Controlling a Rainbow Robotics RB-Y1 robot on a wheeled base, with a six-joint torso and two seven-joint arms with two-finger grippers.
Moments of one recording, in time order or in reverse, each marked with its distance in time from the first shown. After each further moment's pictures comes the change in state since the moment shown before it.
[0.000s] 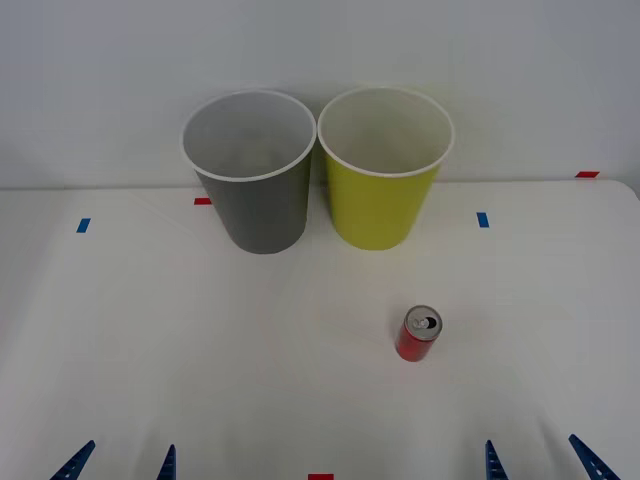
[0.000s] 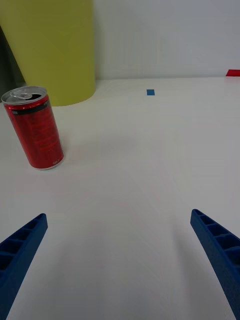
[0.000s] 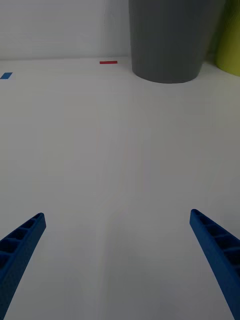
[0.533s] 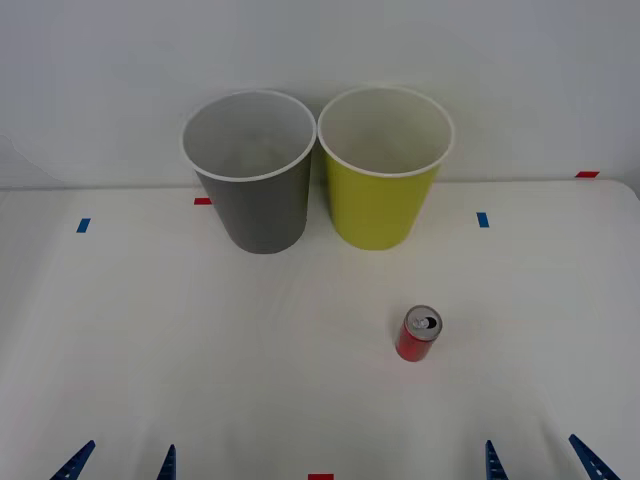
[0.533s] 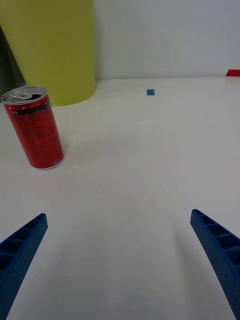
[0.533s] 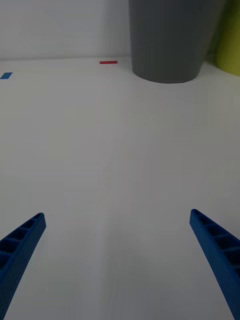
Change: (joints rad) right arm 0.000 0.000 0.000 0.000 0.000 0.000 0.000; left arm 0.000 0.000 0.000 0.000 0.000 0.000 0.000
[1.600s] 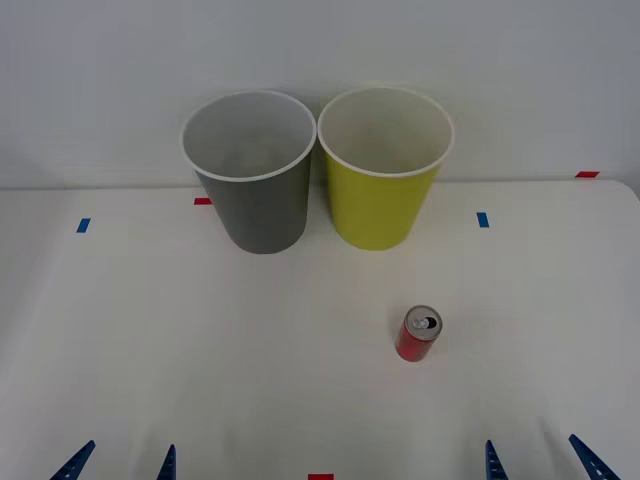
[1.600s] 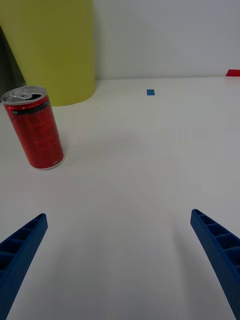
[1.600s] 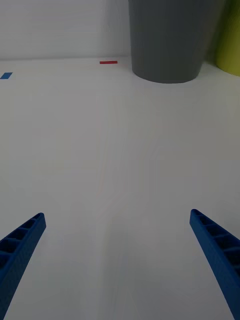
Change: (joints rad) right arm 0.000 0.000 0.000 0.000 0.000 0.000 0.000; left arm 0.000 0.000 0.000 0.000 0.000 0.000 0.000
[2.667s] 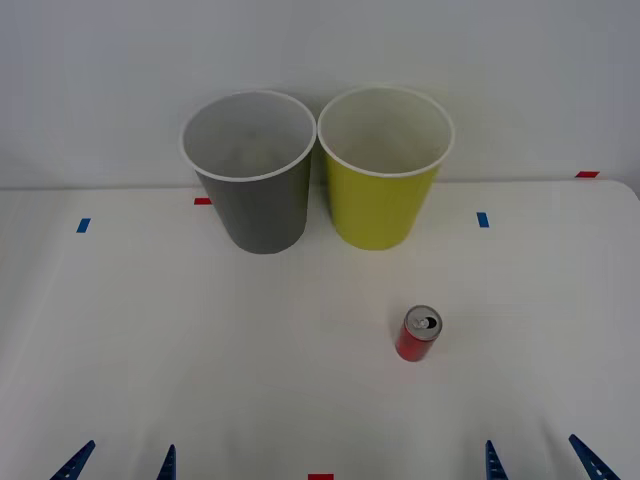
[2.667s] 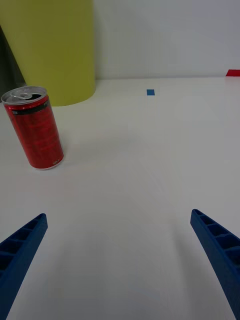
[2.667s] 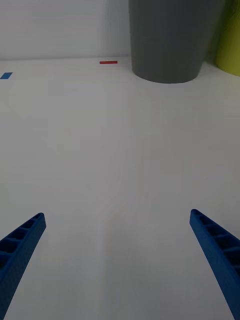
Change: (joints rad) right arm 0.000 0.000 0.000 0.000 0.000 0.000 0.000; left arm 0.000 0.000 0.000 0.000 0.000 0.000 0.000
